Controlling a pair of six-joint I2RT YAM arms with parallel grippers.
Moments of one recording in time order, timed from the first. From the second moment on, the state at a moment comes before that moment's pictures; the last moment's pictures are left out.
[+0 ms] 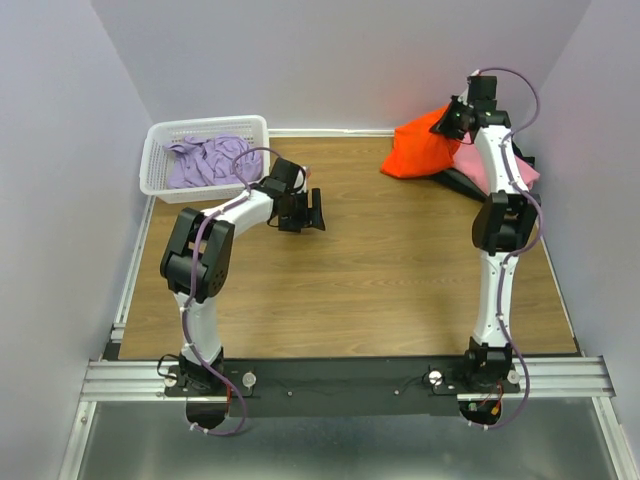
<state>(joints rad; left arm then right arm) -0.40 1.95 1.34 -0.36 0.28 -0.41 -0.02 2.47 2.48 -0.67 -0.22 0.40</state>
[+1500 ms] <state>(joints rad) -0.40 1.92 1.28 -0.34 0.28 -0.43 -0.39 2.32 2.39 -0.59 -0.38 0.60</state>
